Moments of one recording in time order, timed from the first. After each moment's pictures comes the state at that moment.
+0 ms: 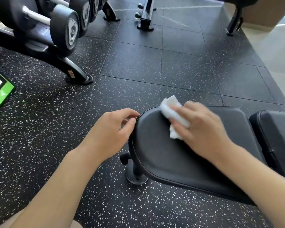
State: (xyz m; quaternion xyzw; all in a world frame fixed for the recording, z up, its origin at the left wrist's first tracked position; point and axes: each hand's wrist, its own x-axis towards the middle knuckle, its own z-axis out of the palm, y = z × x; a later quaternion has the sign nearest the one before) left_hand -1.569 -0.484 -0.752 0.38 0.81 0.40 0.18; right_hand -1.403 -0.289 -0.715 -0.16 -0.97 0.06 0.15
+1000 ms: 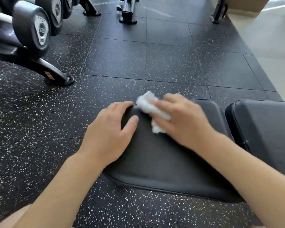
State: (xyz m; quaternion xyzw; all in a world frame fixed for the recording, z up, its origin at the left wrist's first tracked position) left_hand -1.515 -0.415 -0.741 0.40 0.85 0.31 0.13; right_hand -1.384 -0.235 -0.725 -0.12 -0.98 0.06 0.17
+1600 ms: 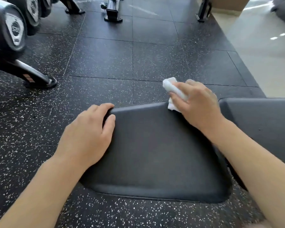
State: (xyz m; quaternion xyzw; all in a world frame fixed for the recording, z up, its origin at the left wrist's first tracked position) left_hand -1.519 -0.401 -0.744 0.39 0.88 0.23 0.10; right_hand -1.358 -0.156 -0.723 -0.32 -0.93 0.07 0.17
